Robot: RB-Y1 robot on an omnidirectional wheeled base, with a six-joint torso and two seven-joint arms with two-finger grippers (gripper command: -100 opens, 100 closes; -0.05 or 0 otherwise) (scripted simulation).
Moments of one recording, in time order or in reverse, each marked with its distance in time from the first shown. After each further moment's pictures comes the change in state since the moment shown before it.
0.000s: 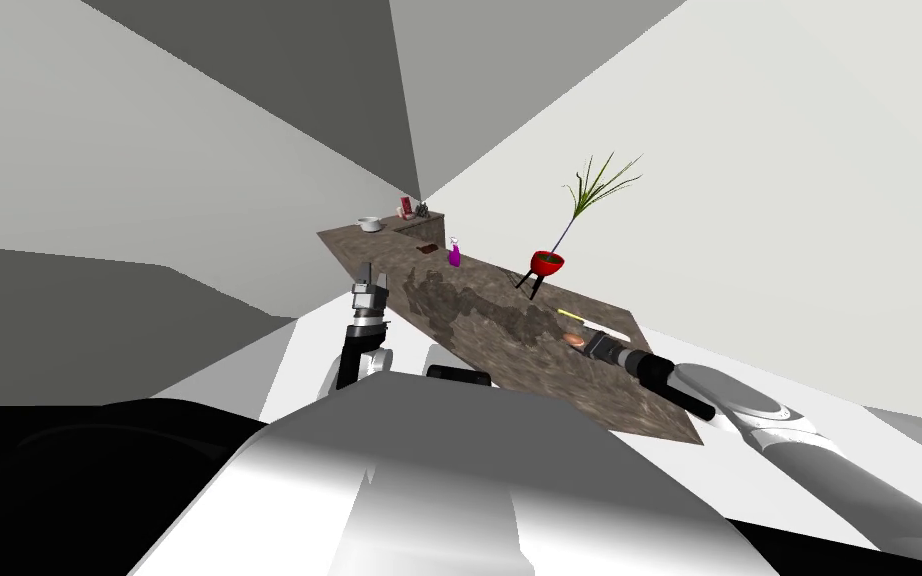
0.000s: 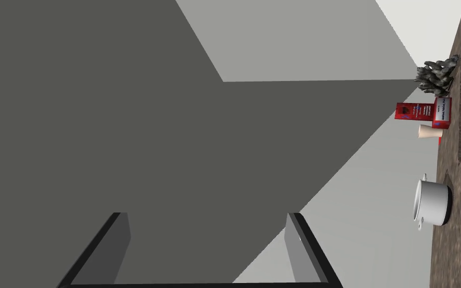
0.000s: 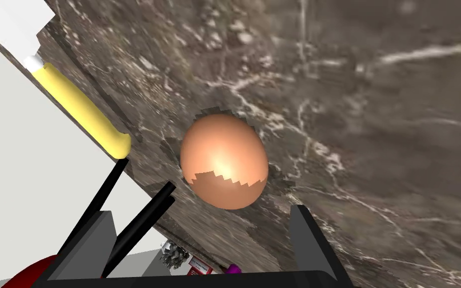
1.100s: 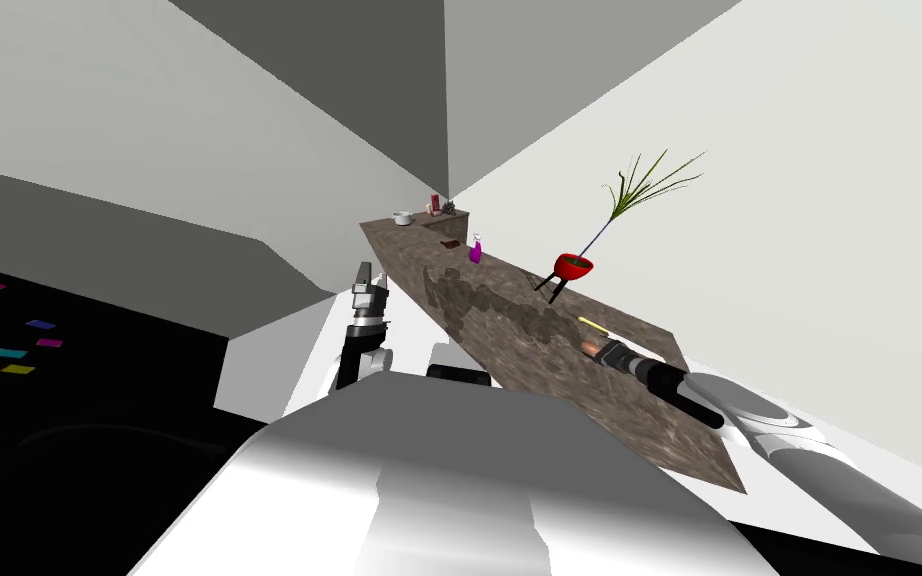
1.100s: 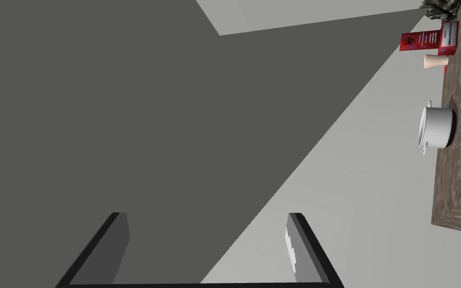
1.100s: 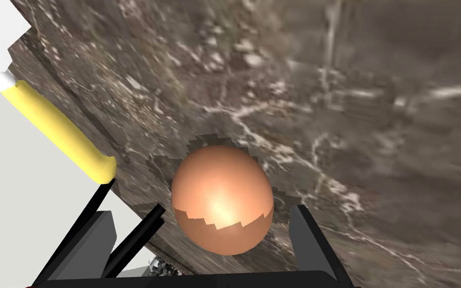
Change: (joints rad) left arm 0.000 0.000 0.000 0.000 0.000 0.000 0.000; right arm -0.033 0.016 0.036 0.158 -0.007 0.043 -0.032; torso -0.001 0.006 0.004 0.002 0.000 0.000
